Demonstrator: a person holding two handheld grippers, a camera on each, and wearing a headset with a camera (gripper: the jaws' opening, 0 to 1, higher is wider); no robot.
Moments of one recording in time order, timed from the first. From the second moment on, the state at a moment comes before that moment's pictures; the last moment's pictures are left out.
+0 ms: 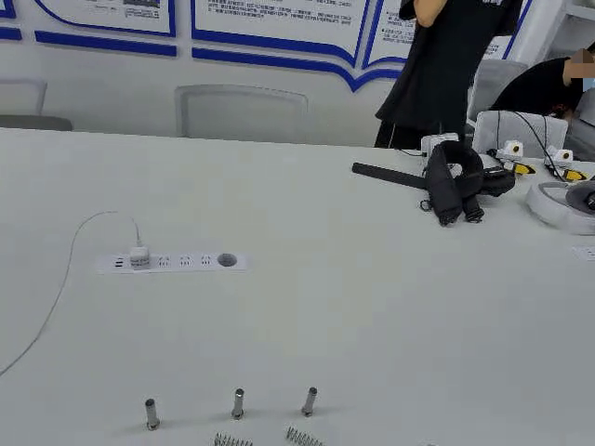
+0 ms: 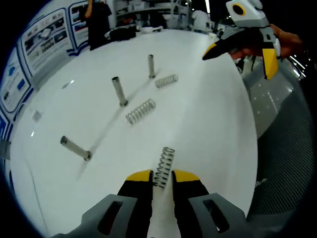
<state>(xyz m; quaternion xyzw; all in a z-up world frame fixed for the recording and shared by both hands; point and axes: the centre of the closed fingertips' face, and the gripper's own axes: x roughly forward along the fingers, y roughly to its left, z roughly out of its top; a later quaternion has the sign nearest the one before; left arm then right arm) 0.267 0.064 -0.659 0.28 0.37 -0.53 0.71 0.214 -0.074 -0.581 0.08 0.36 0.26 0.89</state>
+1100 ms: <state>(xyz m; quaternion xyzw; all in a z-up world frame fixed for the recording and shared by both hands) 0.253 0.082 -0.599 0.21 0.36 -0.50 0.76 0.208 -0.038 -0.575 0.09 0.36 0.32 0.87</state>
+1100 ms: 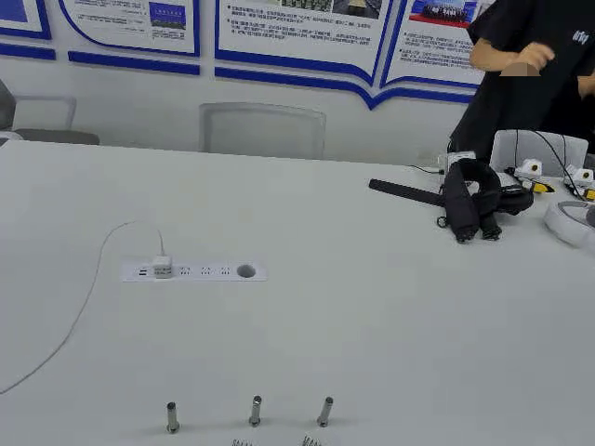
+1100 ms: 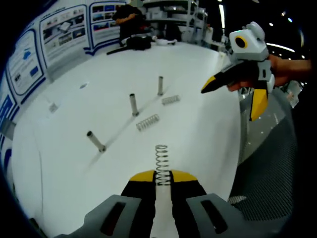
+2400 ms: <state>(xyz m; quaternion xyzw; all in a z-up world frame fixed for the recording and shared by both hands) 0.217 0.017 -0.545 0.22 0.28 -0.57 0.74 0.221 -0.003 -0.532 0.19 0.31 0.40 0.84</state>
